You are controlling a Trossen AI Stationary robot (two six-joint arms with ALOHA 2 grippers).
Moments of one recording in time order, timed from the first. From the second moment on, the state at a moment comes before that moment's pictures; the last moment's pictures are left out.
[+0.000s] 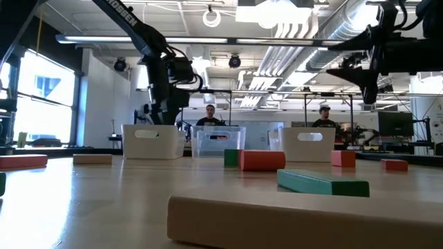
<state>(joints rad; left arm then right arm) 0.85 1.85 1.33 -0.79 -0.04 0.05 -0.16 0.31 0.01 0.43 0.20 0.78</state>
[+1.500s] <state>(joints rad) 0.73 1.73 1.73 -1.31 0.17 0.07 -0.02 1.11 0.68 -0.09 -0.04 0.32</state>
